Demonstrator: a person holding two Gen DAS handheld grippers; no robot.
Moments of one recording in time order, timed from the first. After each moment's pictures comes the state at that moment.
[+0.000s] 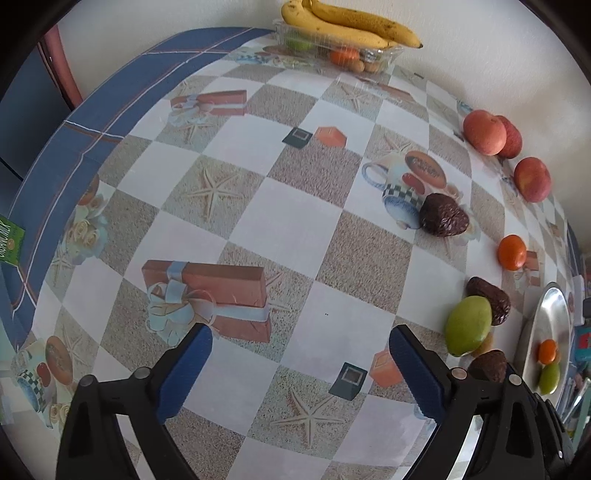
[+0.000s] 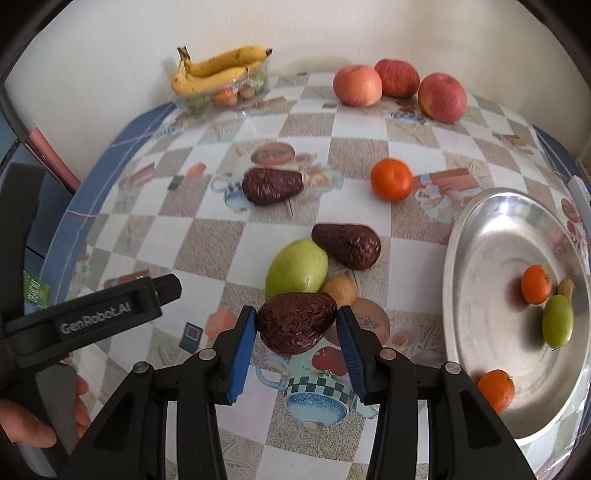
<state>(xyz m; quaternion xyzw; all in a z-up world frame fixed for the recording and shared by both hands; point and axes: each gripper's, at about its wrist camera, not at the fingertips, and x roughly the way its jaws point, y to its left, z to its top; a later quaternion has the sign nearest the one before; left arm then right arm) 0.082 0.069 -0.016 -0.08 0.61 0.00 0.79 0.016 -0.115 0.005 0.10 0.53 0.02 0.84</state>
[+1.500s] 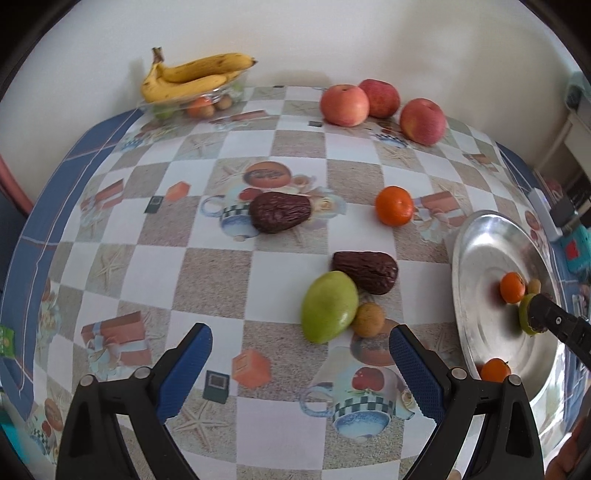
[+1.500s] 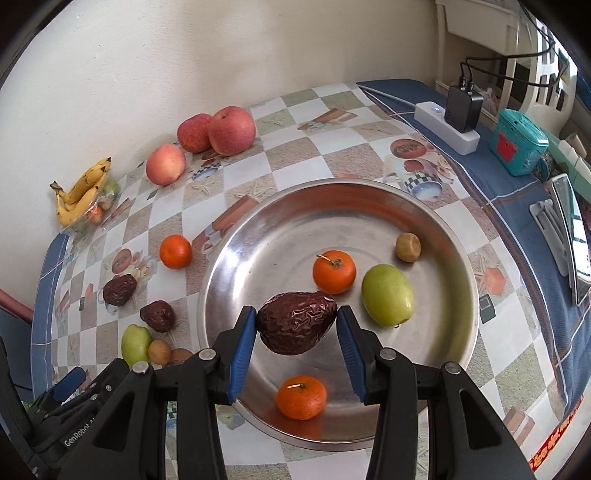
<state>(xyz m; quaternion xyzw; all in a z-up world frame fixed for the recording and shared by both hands) 0.050 -0.050 0.009 0.05 0.54 -0.13 0.83 -0.039 -0.275 0.027 0.23 0.48 -0.19 0.82</state>
